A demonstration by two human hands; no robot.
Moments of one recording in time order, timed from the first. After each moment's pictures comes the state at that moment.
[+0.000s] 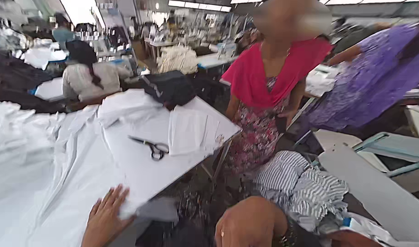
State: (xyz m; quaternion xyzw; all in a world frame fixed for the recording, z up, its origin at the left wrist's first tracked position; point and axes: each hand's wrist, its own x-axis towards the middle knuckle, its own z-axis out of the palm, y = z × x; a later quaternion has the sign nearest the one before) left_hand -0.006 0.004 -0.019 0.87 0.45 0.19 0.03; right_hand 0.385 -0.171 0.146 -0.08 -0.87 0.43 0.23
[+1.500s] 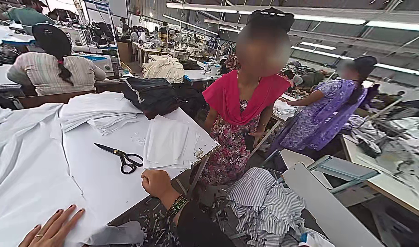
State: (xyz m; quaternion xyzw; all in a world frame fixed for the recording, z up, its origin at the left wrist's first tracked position) left_hand -0.003 0.000 -0.007 0.86 0.47 0.16 0.10; right_hand 0.323 0.012 0.013 -0.62 -0.73 0.16 0.25
